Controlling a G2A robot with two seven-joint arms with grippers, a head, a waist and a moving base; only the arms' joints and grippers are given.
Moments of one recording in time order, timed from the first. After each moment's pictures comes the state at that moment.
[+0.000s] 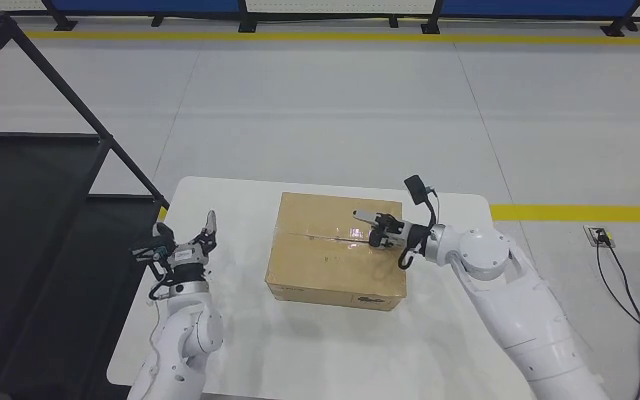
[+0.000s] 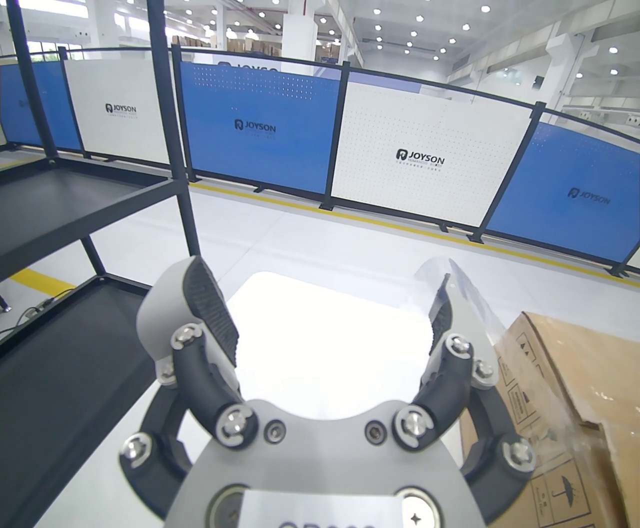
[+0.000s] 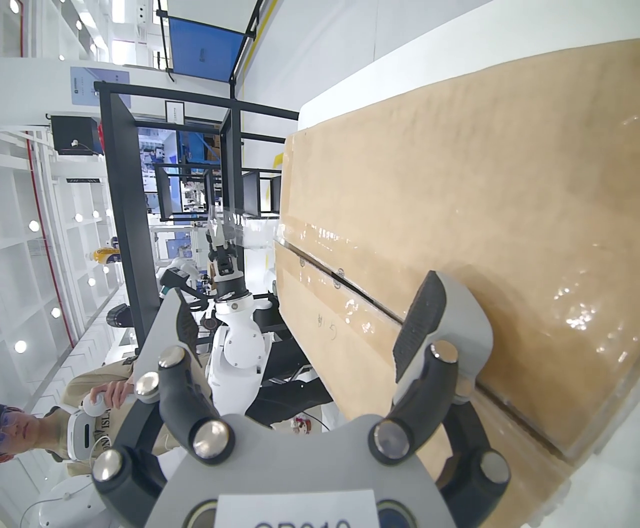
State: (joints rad) left arm 1.11 -1.31 -1.40 -1.38 1.12 0.27 0.40; right arm -0.64 -1.20 1.10 -1.23 0.10 0.05 0.83
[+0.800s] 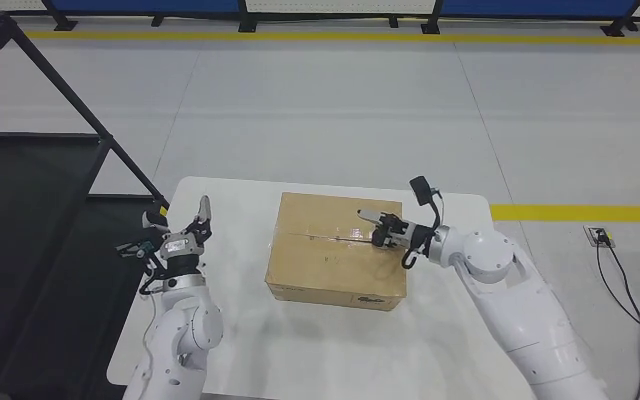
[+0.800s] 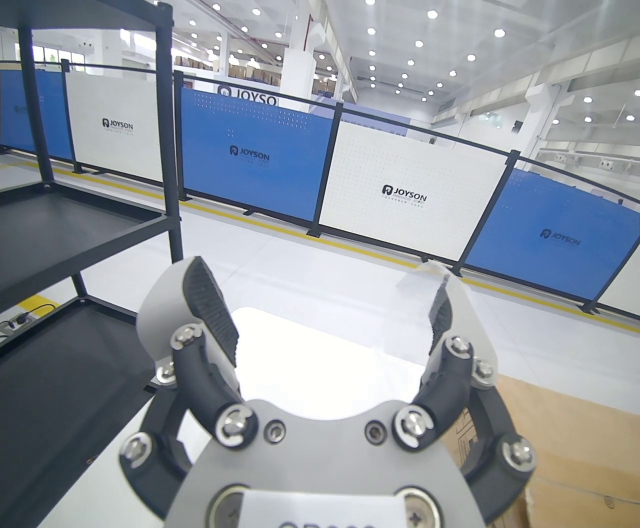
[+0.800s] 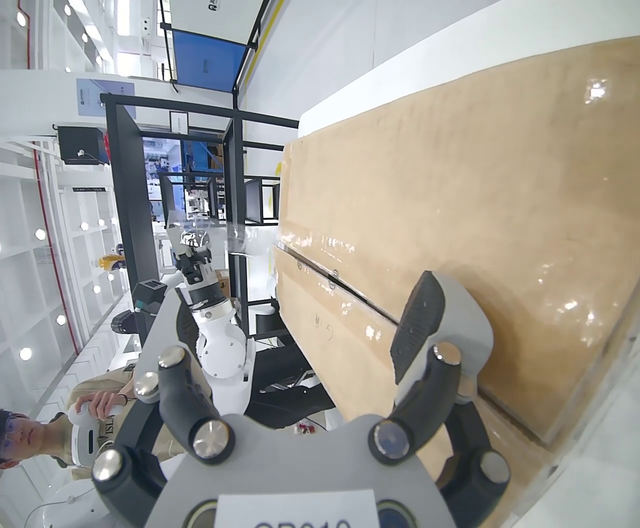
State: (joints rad) left arm 1.14 -1.33 -1.43 -1.55 1.11 0.27 0.39; right arm -0.67 -1.19 1.13 -1.25 0.11 0.06 0.82
